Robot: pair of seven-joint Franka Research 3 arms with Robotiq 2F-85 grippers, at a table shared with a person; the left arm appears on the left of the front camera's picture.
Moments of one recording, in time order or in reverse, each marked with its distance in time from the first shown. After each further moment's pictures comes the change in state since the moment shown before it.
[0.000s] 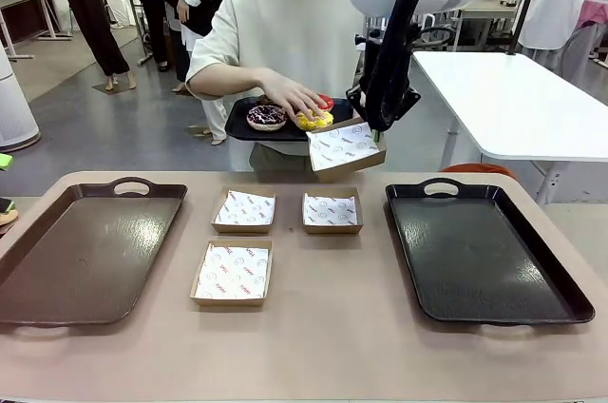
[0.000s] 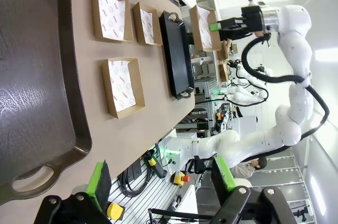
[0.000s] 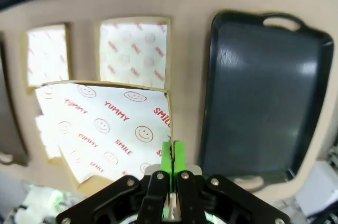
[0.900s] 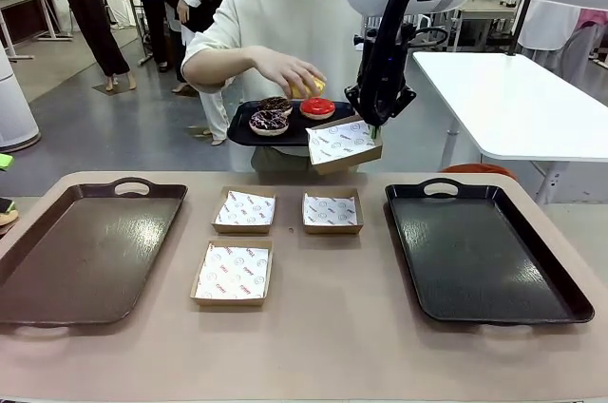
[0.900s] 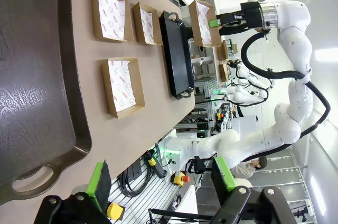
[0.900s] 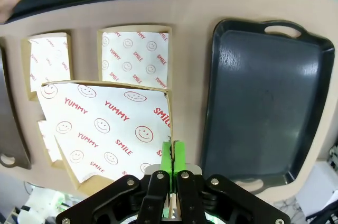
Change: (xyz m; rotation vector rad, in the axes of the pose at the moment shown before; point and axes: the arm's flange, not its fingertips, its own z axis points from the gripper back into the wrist) left arm 0.000 0.000 0.000 0.000 0.000 0.000; right arm 0.007 0.004 0.004 0.001 0.001 0.005
